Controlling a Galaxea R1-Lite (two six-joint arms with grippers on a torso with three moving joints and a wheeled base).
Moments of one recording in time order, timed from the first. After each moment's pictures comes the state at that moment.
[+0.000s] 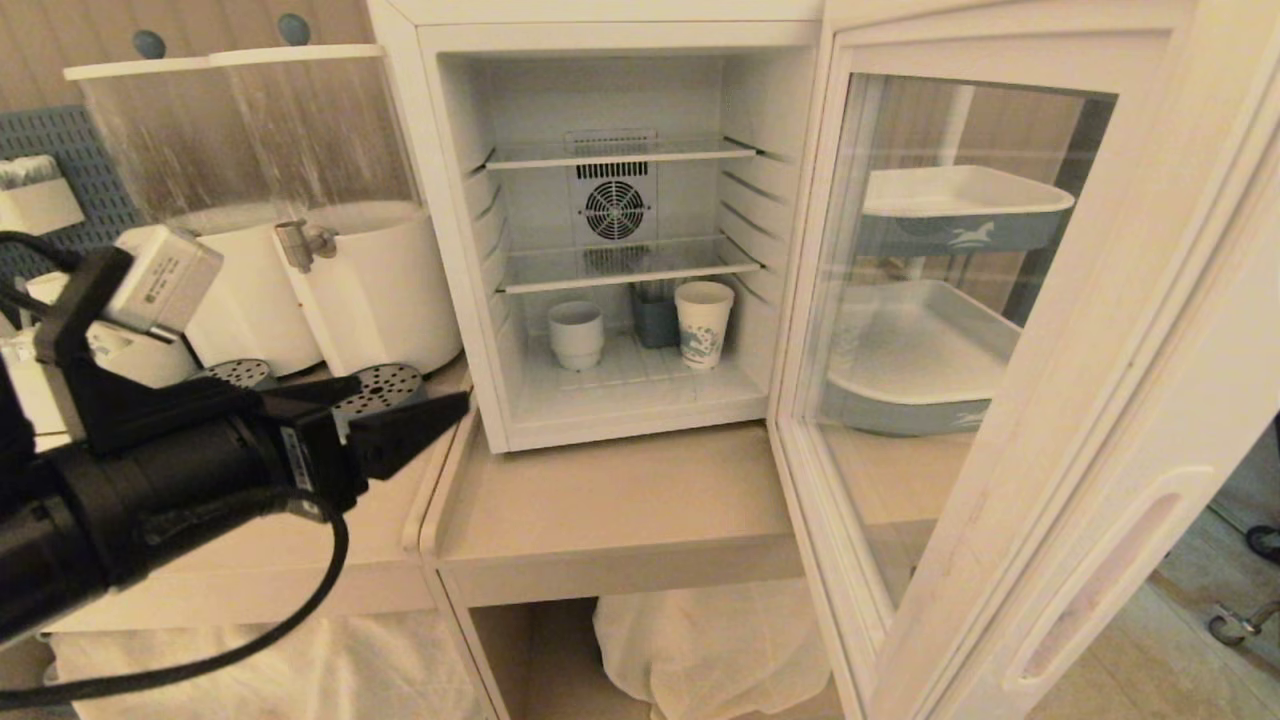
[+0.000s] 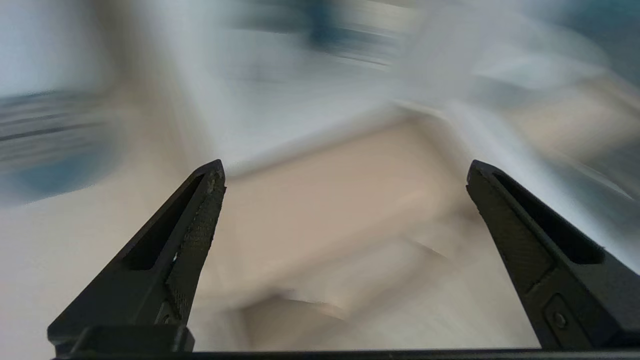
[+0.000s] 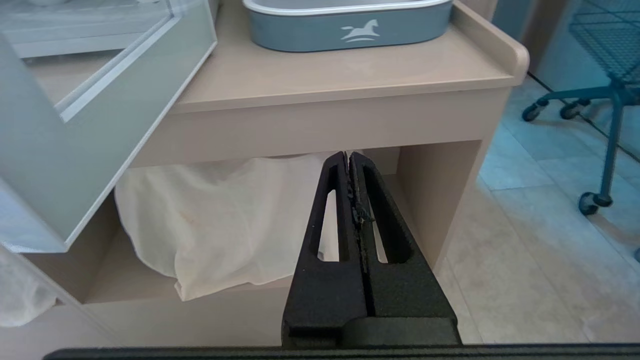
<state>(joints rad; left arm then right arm) -0.46 1.21 -0.70 -0.36 0.05 -0.14 0.00 0.00 -0.03 0.08 0.00 -0.02</state>
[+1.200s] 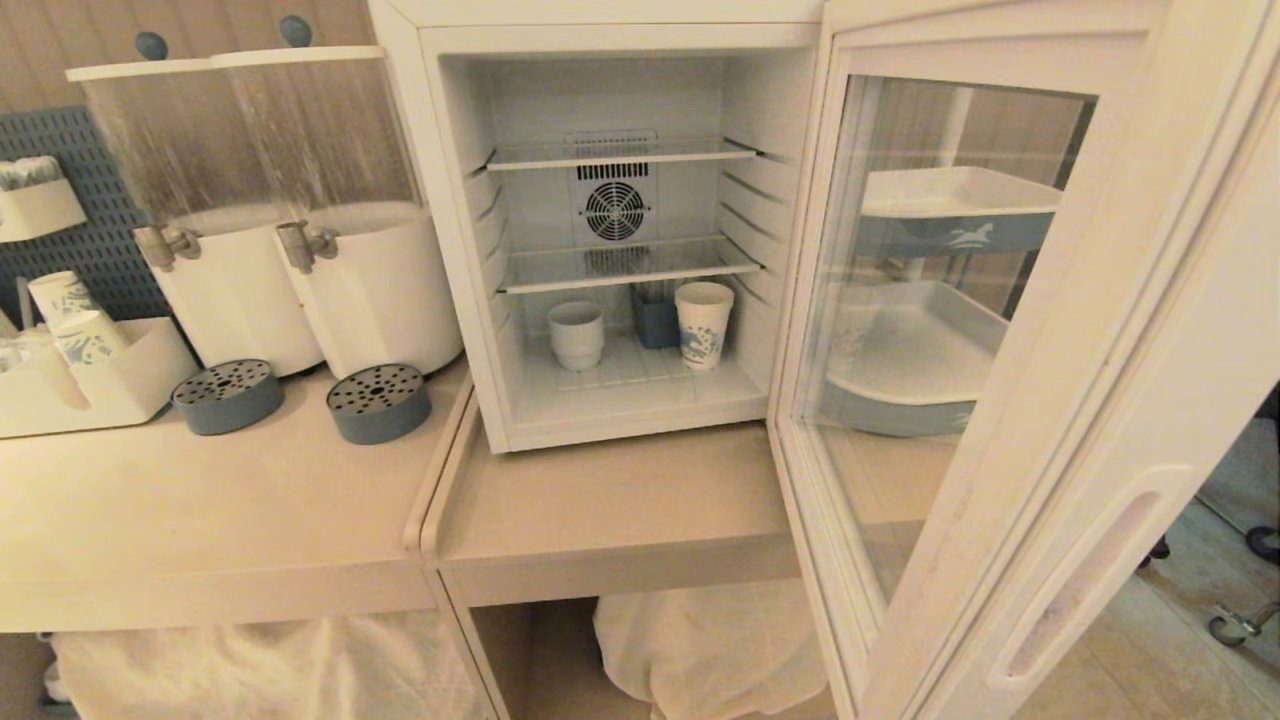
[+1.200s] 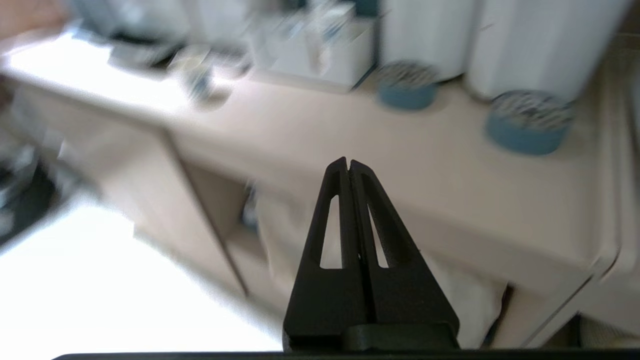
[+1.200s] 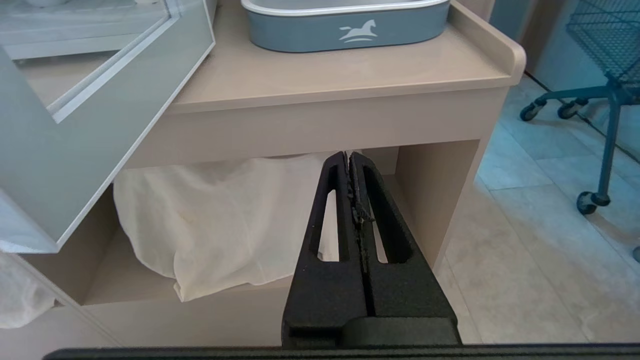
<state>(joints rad) -0.05 0.46 -0.68 0.27 0.68 0.01 0.00 0.00 -0.03 0.08 0.00 -0.02</state>
